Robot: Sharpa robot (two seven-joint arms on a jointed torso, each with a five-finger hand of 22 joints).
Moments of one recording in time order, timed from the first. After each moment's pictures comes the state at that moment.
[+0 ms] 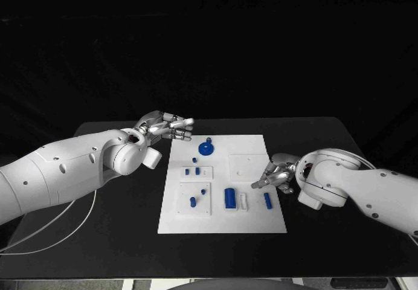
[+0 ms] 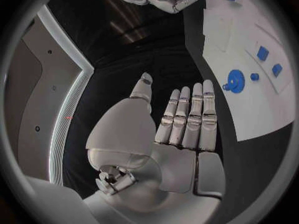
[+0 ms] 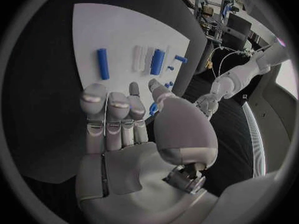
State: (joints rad) left arm 1.24 -0.72 -0.09 1.23 -0.22 -0.11 0.24; left_hand 1.27 -0.04 -0.09 0.04 0.17 1.01 0.15 0.07 0.06 1.07 0.15 0.06 0.06 1.09 0.15 0.06 0.06 0.09 1.07 0.13 0.08 0.08; right arm 0.97 -0.91 0.20 1.65 -1.15 0.02 -0.62; right_hand 1.14 -0.11 0.21 0.02 0.16 1.24 0.04 0.07 0.16 1.39 -0.05 1.01 1.29 1.45 -0.10 0.99 1.02 0.07 1.47 -0.12 0.79 1.31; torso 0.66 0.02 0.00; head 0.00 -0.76
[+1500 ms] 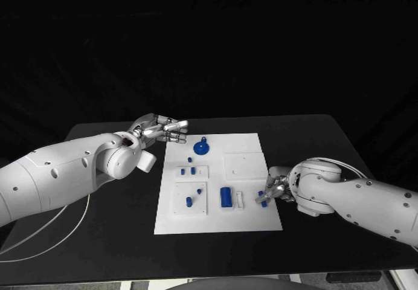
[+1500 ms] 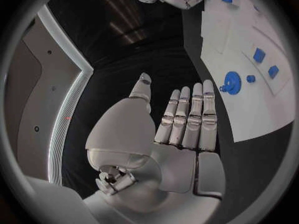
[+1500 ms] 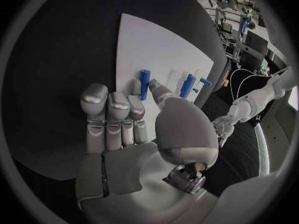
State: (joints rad) left arm 1.24 -0.73 -0.11 1.24 -0.21 -0.11 0.25; left_hand 1.26 -0.05 -0.09 0.06 0.14 1.01 0.16 0.07 0.06 1.07 0.15 0.06 0.06 1.09 0.15 0.06 0.06 0.09 1.07 0.13 0.08 0.08; right arm 0.94 -0.86 0.13 1.57 -1.34 0.10 -0.68; right_hand 1.15 -0.16 0.32 0.00 0.10 1.24 0.04 0.07 0.78 1.38 -0.04 1.01 1.29 1.45 -0.10 1.00 1.04 0.07 1.47 -0.12 0.80 1.31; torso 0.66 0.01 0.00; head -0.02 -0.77
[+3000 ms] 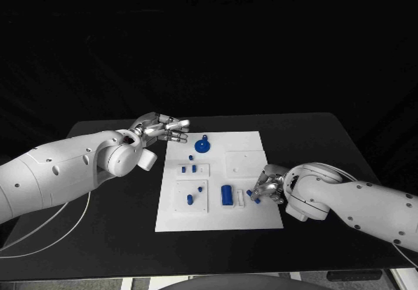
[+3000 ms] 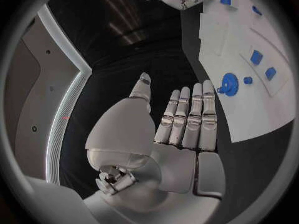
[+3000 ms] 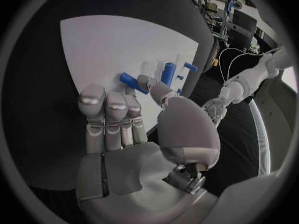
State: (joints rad) left arm 1.24 -0.73 -0.11 1.24 -0.22 -0.10 0.22; left_hand 1.27 -0.05 -0.08 0.06 0.13 1.01 0.16 0.07 0.06 1.07 0.15 0.06 0.06 1.09 0.15 0.06 0.06 0.09 1.07 0.13 0.08 0.08; right arm 0.94 -0.86 0.11 1.64 -1.16 -0.12 -0.68; right_hand 1.11 -0.10 0.52 -0.25 0.48 1.20 0.07 0.06 0.07 1.35 -0.02 1.01 1.28 1.45 -0.09 1.00 1.05 0.05 1.46 -0.11 0.82 1.31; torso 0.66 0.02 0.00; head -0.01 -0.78
